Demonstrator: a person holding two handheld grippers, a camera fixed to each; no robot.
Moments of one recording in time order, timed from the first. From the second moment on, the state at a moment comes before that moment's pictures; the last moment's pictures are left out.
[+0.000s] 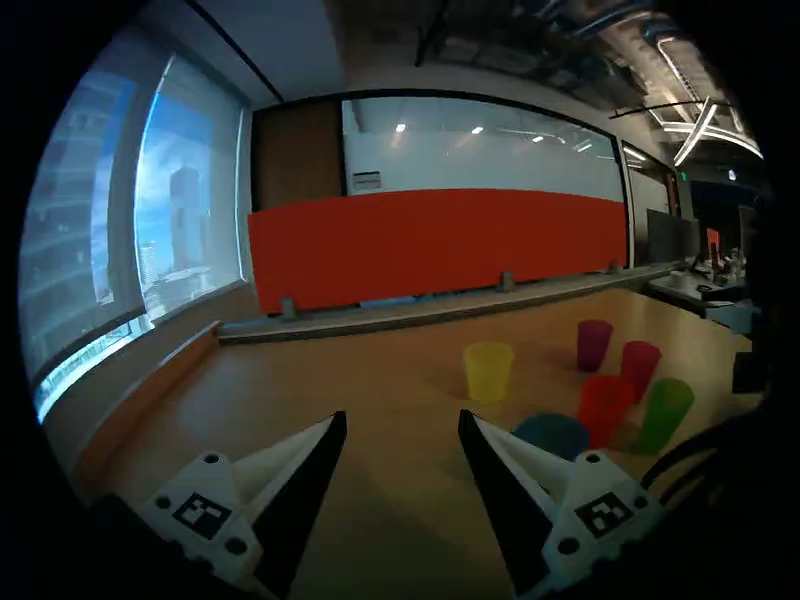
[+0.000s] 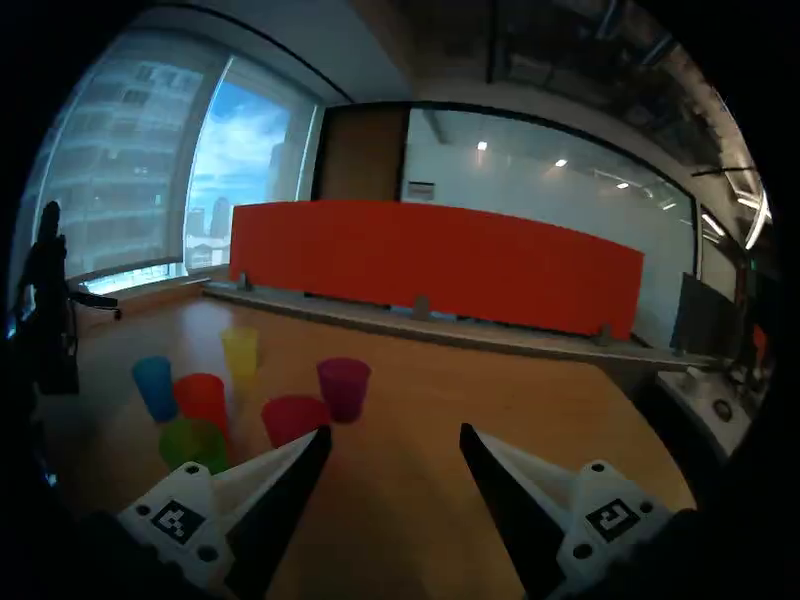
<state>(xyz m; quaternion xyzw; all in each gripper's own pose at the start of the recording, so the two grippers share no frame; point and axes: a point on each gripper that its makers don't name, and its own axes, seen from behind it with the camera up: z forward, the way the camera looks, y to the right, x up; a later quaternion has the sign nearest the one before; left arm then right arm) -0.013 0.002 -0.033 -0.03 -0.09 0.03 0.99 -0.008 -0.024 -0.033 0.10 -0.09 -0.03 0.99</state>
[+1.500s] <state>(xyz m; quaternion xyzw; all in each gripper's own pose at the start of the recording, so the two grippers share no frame) 0.007 -0.009 -0.029 0.03 0.03 -0.01 1.00 0.022 0.030 -0.013 -0.03 -0.05 0.03 1.00</state>
